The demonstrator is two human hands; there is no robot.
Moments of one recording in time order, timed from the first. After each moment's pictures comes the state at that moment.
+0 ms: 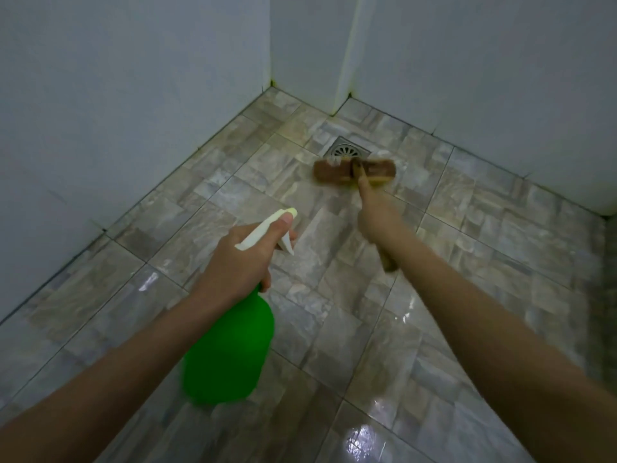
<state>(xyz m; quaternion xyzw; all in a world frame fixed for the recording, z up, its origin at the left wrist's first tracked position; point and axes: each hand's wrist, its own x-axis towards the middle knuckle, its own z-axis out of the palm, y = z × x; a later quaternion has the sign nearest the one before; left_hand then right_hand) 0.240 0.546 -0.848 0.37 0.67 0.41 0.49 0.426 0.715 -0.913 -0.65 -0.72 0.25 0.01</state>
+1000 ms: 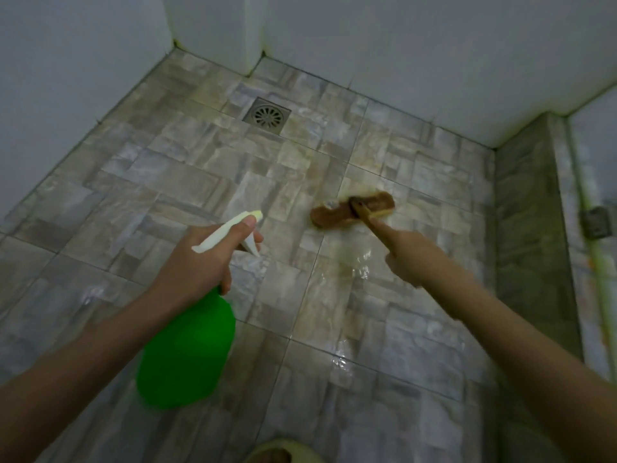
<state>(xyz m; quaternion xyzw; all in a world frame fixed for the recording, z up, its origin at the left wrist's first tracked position) 0.287 0.508 -0.854 0.45 0.63 0.34 0.54 0.598 0.579 -0.870 -0.65 -0.71 0.21 -0.19</state>
